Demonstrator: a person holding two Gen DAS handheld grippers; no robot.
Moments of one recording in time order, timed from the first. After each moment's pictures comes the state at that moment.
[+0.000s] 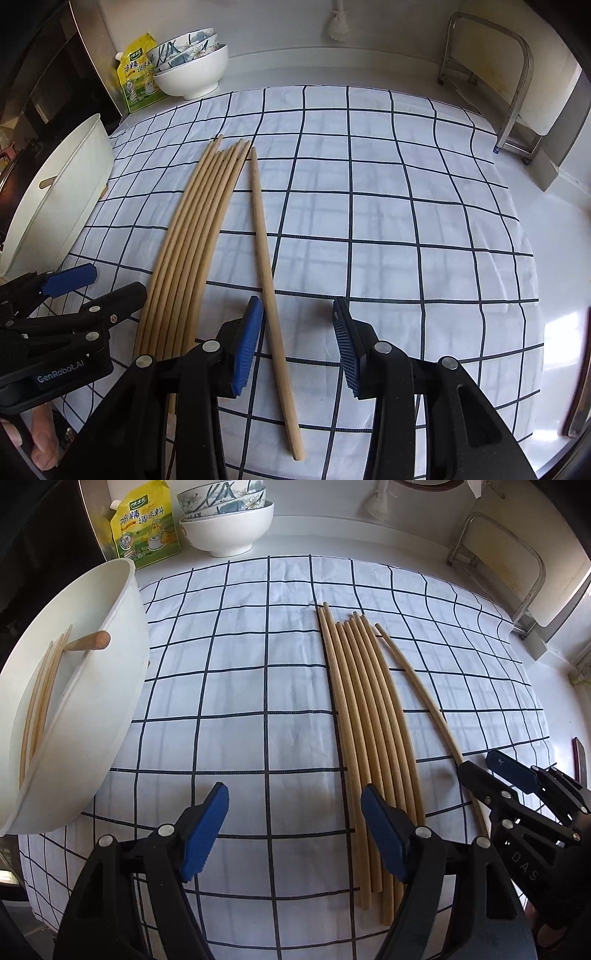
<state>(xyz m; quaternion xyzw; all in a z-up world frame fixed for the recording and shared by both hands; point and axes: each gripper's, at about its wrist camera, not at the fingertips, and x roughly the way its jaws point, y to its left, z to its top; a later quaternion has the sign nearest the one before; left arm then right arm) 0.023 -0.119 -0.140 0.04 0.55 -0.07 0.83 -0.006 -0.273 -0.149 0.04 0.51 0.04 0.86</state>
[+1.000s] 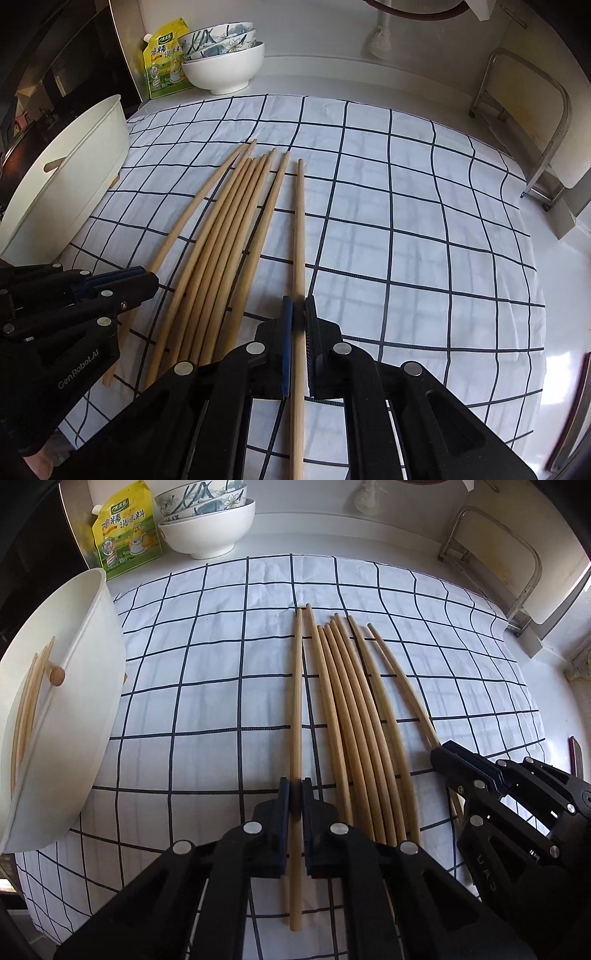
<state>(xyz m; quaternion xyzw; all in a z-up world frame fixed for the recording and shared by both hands) 0.046 -0.134 -0.140 0.04 0.56 -0.09 0.82 0.014 -0.247 -0.151 0.00 0.49 0.07 0.87</state>
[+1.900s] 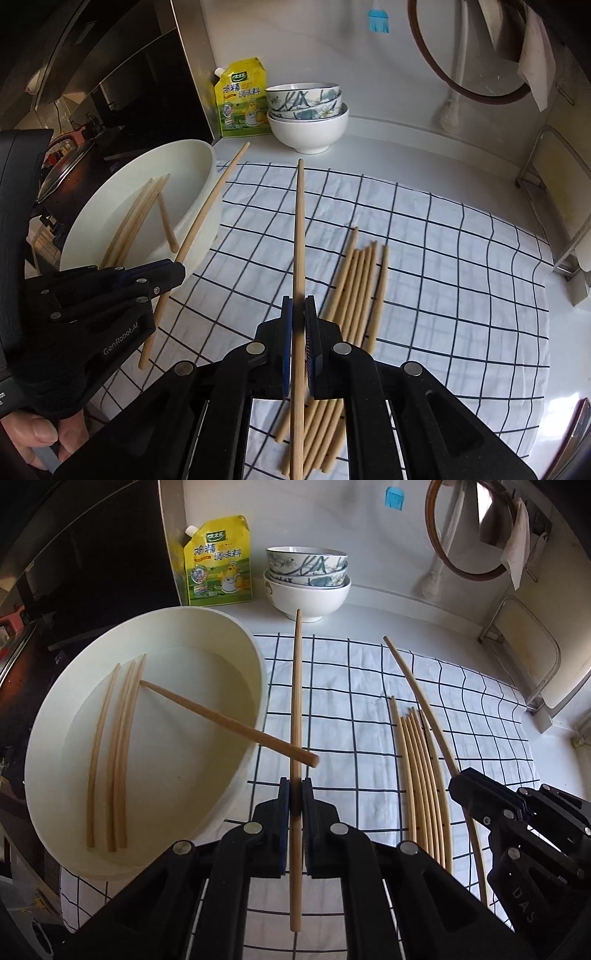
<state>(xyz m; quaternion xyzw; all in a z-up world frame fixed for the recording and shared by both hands) 0.040 -0.039 -0.069 -0.01 0.49 -0.02 0.87 0.020 -0.169 -0.069 -0.01 0.45 0.15 0.88</state>
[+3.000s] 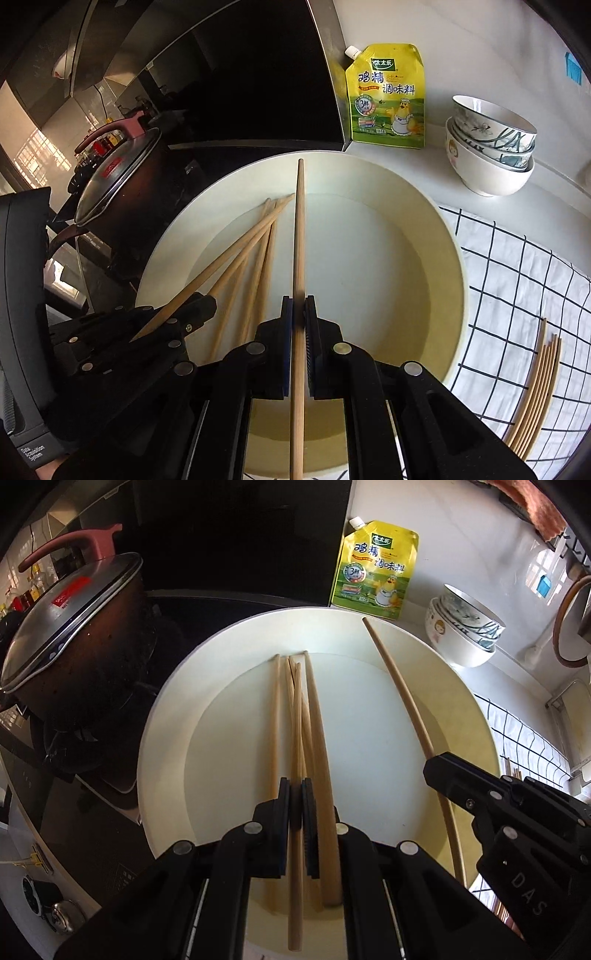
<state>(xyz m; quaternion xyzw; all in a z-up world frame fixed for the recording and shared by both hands) 0.072 0.150 -0.066 -0.08 0.51 0.07 0.86 0.101 0.030 -0.058 0.01 0.48 0.26 0.84</state>
